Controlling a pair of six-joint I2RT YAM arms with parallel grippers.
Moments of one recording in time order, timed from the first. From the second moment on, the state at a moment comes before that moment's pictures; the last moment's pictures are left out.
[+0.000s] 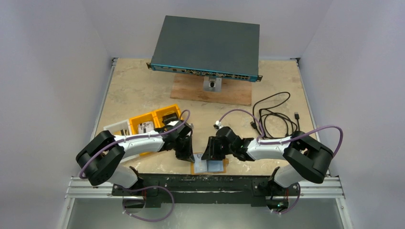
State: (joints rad) left arm -0.83 1.44 0.63 -0.32 0.26 -0.87; right arm 0.96 1.47 0.51 0.16 -0.19 1.01
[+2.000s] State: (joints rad) left arm -0.84 1.50 0.69 -0.37 0.24 -0.94; right arm 0.85 1.31 0.27 0.37 -0.31 1.08
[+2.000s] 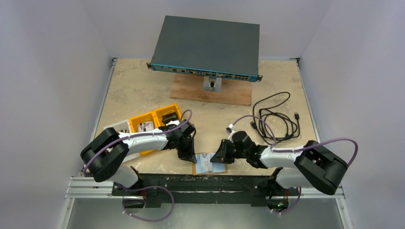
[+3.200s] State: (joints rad) left arm -0.84 1.51 0.70 -0.40 0.24 -0.94; right arm 0.79 1.18 0.21 0.34 -0.35 1.07
